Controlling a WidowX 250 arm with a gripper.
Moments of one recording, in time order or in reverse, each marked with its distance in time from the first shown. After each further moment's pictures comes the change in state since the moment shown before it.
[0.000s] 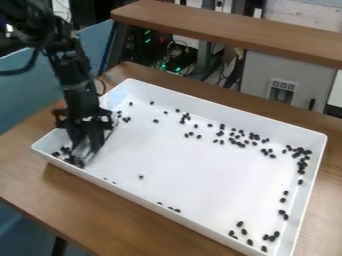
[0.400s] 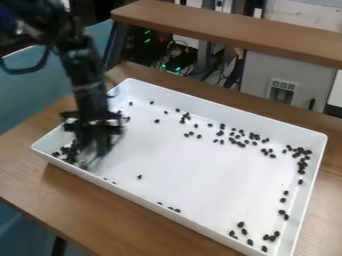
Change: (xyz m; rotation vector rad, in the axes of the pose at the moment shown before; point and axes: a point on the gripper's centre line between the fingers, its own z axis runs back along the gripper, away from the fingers) arm -0.007 -0.059 0.012 -0.060 0.001 -0.113
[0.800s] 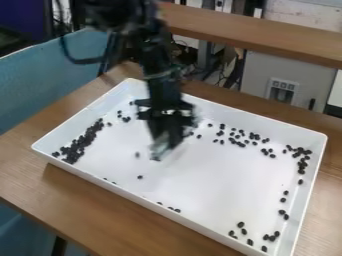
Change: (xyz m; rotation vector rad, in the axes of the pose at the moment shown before) arm 0.023 -0.110 0.014 -0.085 -0.077 -0.254
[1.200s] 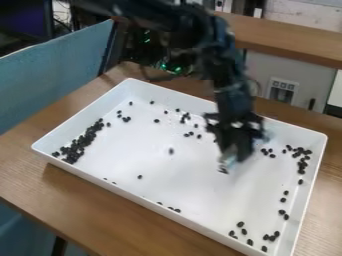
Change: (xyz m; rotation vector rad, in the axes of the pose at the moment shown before) arm 0.038 -0.088 -0.038 -0.146 0.051 -0.184
